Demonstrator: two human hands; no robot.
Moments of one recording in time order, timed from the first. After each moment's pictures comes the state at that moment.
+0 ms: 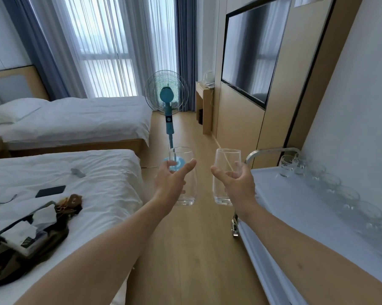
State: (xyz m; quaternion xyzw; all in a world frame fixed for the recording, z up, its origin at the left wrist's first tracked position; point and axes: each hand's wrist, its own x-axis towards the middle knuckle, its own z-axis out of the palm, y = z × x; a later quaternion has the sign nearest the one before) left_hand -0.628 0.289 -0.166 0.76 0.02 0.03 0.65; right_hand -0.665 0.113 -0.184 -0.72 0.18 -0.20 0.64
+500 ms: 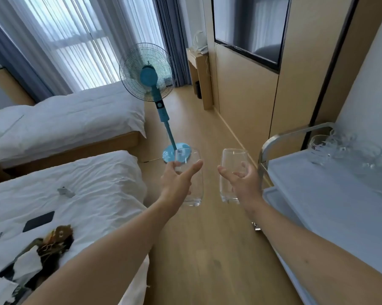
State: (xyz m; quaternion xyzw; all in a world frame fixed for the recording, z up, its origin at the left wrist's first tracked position) left_hand -0.398 0.203 -0.229 0.82 0.04 -0.04 0.57; right_hand -0.436 0.031 -0.283 -0.67 0.28 -0.14 0.67
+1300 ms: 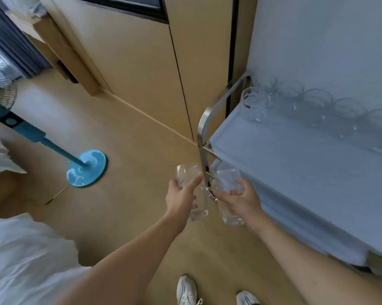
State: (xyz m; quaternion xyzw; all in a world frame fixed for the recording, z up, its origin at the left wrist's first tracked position) left_hand -0.240 0.056 -0.397 0.77 -0.01 -0.39 0.51; right_hand -0.383 -0.043 -0.427 -0.54 0.54 -0.13 0.63
